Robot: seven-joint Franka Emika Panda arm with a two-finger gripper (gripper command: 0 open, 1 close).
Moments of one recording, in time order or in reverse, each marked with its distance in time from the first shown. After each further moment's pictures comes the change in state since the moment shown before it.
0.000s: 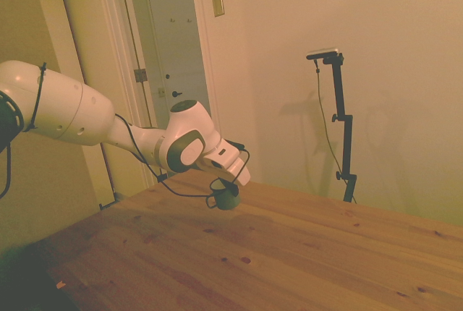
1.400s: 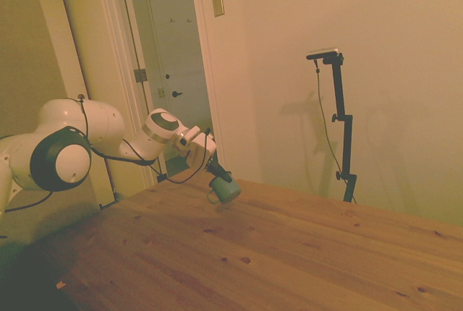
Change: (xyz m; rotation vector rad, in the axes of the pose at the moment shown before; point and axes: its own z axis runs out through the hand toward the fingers) arm -0.103 -0.171 0.036 -0.567 0.545 -0.102
